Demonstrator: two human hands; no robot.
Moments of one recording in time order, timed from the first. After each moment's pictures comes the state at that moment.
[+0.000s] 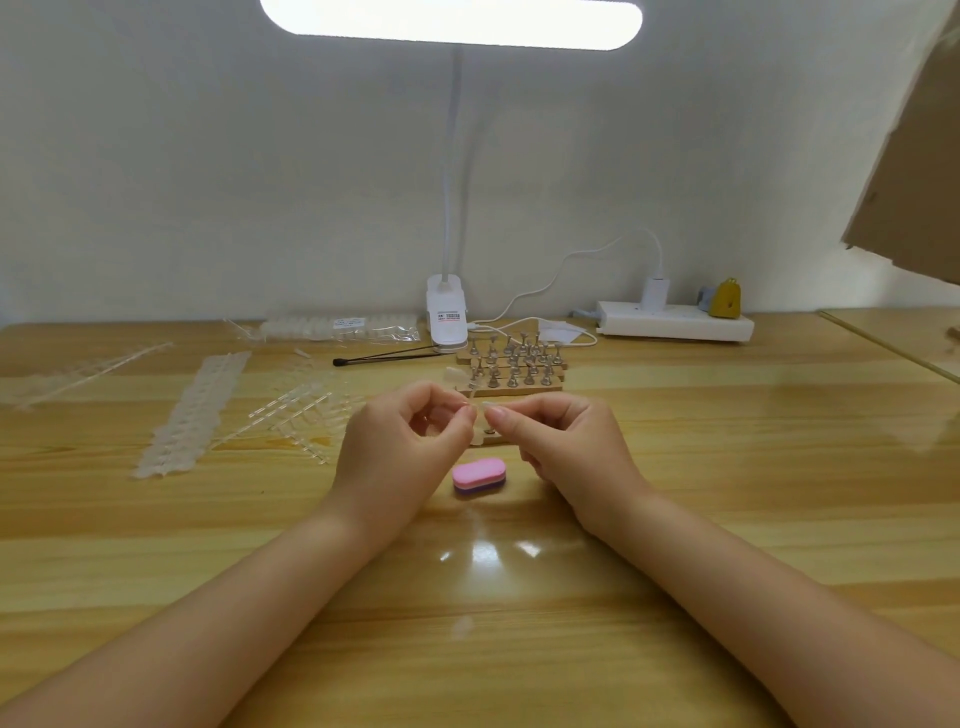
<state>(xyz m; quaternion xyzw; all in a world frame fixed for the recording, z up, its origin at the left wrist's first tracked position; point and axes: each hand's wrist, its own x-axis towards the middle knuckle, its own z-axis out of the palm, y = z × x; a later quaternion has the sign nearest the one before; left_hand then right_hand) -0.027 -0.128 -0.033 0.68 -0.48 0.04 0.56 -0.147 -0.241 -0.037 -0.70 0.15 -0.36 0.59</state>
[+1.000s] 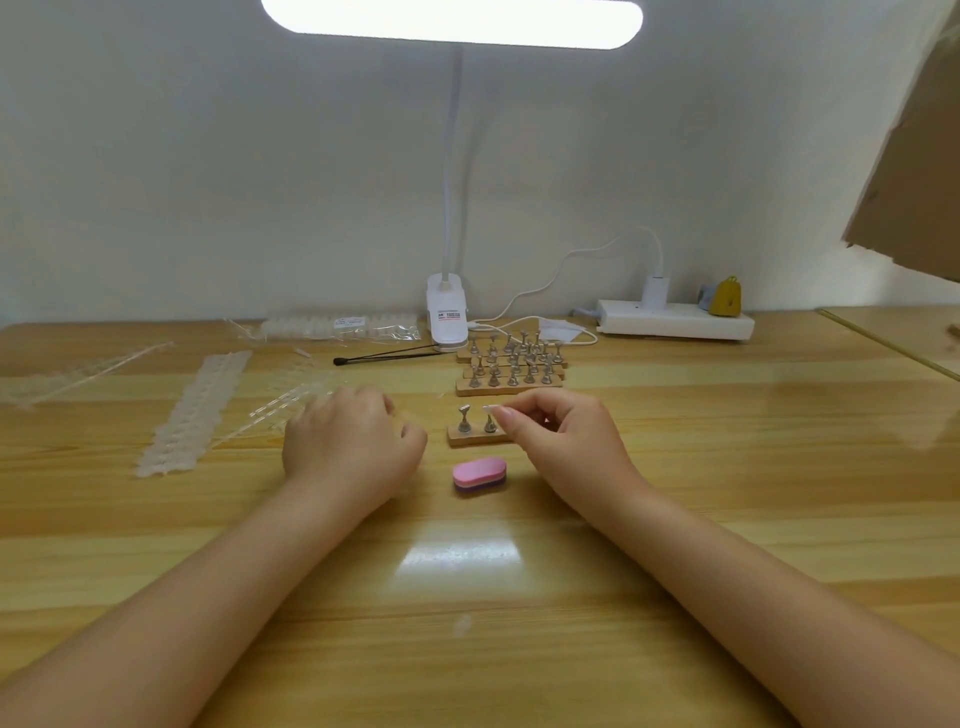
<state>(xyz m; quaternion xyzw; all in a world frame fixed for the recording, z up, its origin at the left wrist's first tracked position) 0.005 -0.127 -0.030 0.91 -0.34 0.11 0.20 -0.145 -0.245 -0.037 -0.80 0.20 -0.35 0.44</state>
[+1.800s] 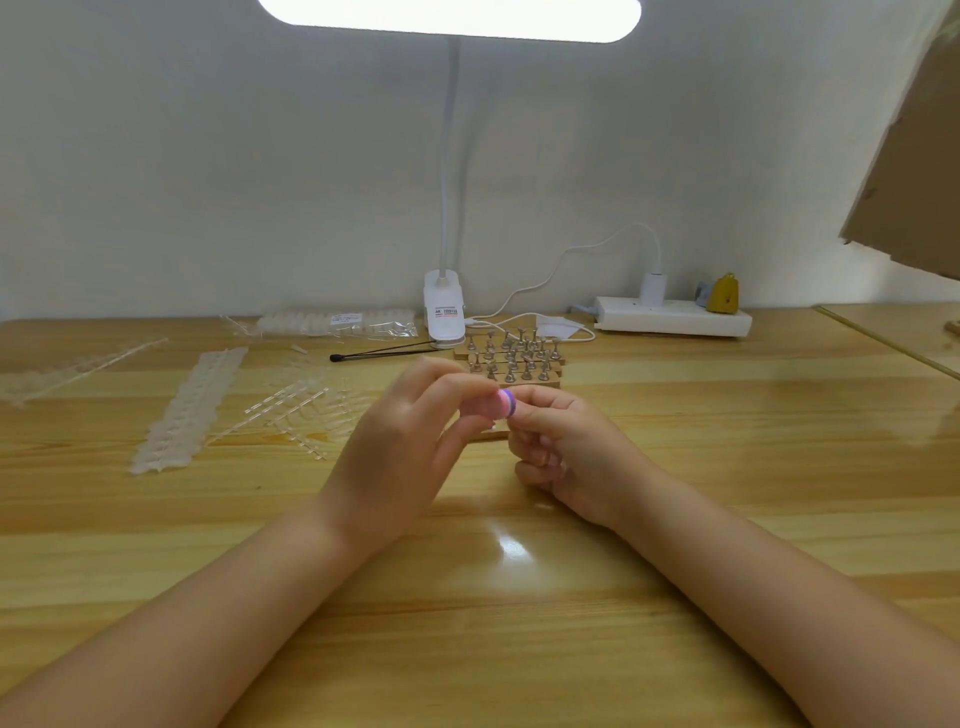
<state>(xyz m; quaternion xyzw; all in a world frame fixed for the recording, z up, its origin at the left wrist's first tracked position) -0.022 -0.129 -0.032 0.58 -0.66 0.23 0.41 -0.146 -0.253 -0.034 -0.59 0.14 -0.19 0.77</state>
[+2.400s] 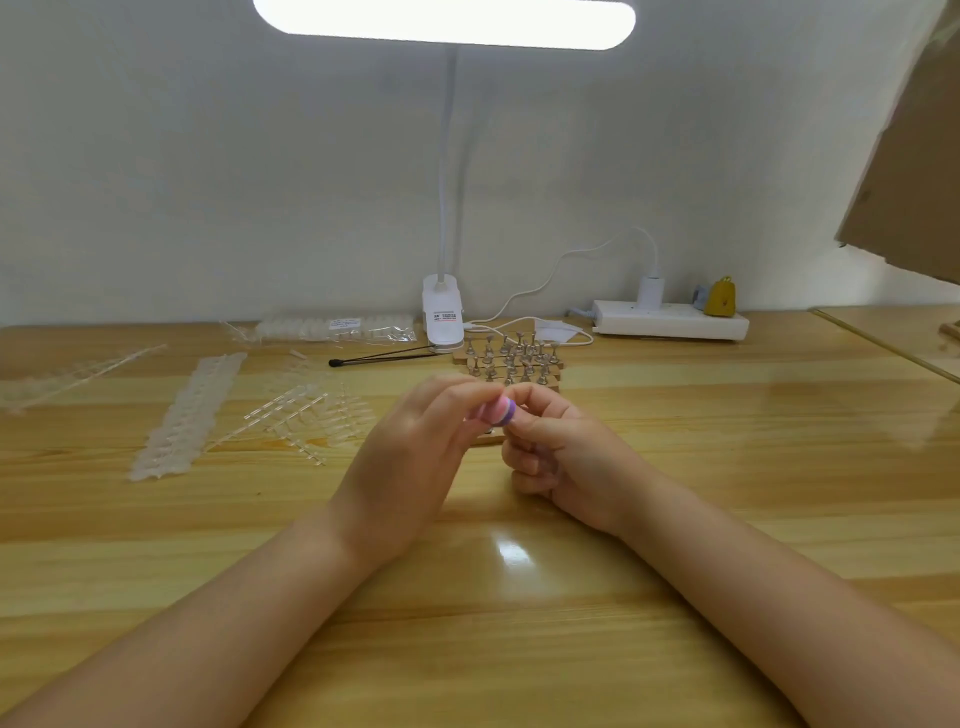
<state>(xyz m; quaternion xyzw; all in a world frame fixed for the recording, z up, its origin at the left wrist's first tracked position) -0.029 -0.130 -0.032 0.59 -0.66 0.20 0.41 -0.147 -0.256 -0.037 -0.59 0.10 -0.17 0.78</state>
